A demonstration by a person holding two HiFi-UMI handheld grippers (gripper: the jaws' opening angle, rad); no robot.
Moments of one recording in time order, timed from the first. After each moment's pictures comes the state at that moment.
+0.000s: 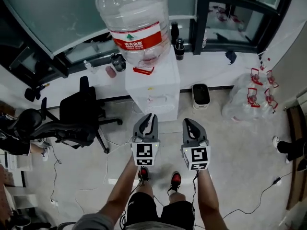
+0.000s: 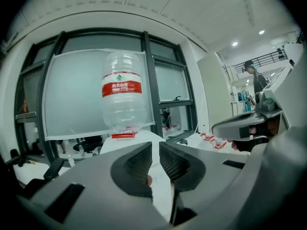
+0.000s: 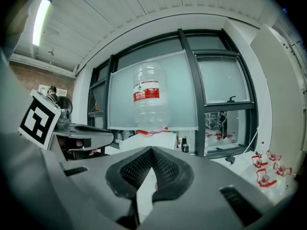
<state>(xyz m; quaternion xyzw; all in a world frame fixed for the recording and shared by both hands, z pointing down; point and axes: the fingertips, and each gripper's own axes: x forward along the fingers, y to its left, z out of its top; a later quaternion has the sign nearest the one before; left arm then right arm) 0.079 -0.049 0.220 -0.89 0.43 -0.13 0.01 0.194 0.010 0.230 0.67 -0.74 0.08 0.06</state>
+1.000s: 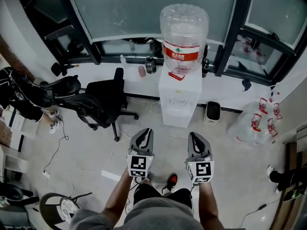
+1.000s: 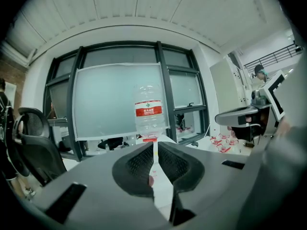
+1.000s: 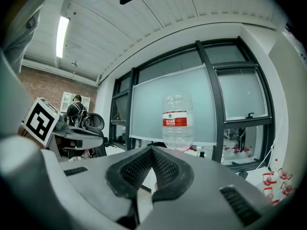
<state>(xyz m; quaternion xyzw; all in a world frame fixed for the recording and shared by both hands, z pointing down) -0.060 0.086 0.113 -0.85 0.52 -0.12 0.00 0.107 0.116 0.104 0.59 -0.81 0.02 0.05</state>
